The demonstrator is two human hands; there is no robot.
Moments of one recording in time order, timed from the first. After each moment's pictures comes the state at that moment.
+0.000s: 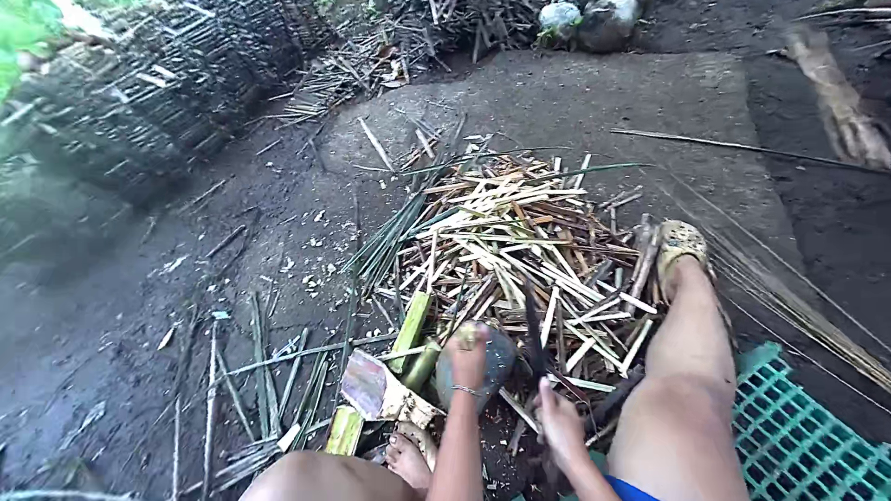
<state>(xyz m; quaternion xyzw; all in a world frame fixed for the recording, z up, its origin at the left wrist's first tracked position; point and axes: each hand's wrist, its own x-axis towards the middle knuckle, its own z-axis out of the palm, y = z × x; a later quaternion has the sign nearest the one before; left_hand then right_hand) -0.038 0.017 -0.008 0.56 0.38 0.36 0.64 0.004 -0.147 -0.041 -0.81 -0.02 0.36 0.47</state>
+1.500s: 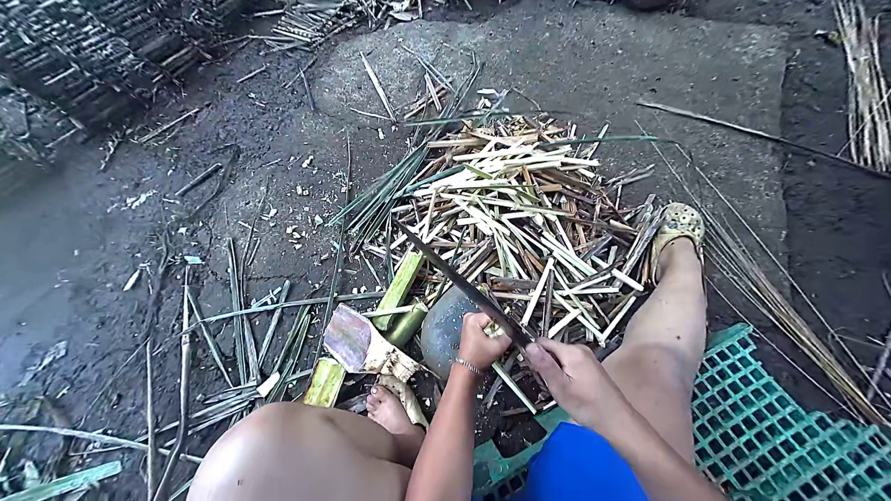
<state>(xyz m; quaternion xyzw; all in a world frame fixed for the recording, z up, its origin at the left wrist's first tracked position) -0.038 -0.013 -0.021 0.70 0.23 0.32 0.59 0.043 -0.151 0.090 -0.80 -0.40 0.29 0.34</state>
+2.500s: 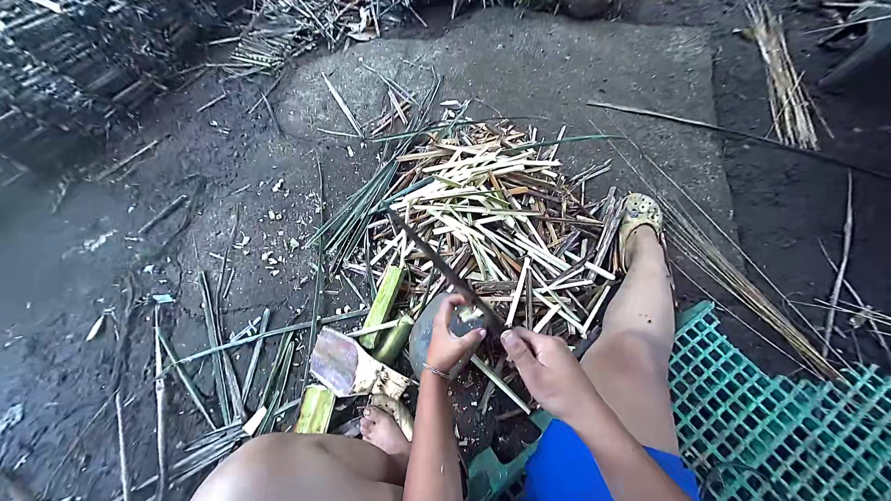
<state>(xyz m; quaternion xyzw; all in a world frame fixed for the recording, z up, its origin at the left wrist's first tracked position) -0.054 0.022 -0.021 0.66 0.24 0.27 0.65 0.030 -0.132 0.106 -0.81 -0.32 0.29 0.40</state>
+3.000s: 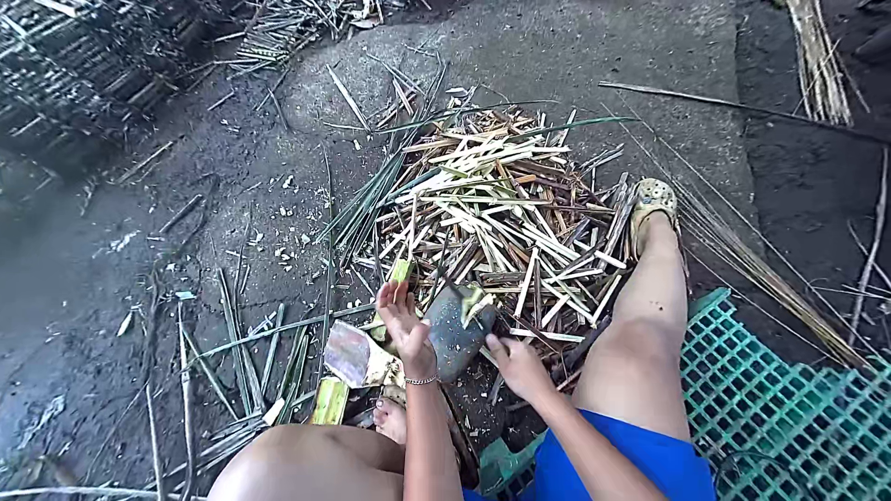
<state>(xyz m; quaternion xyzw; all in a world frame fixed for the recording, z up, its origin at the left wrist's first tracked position) -0.086 0.031 0.015 0.50 0.26 0.53 0.63 0.014 -0.132 0.009 -0.84 -0.25 0.38 0.30</state>
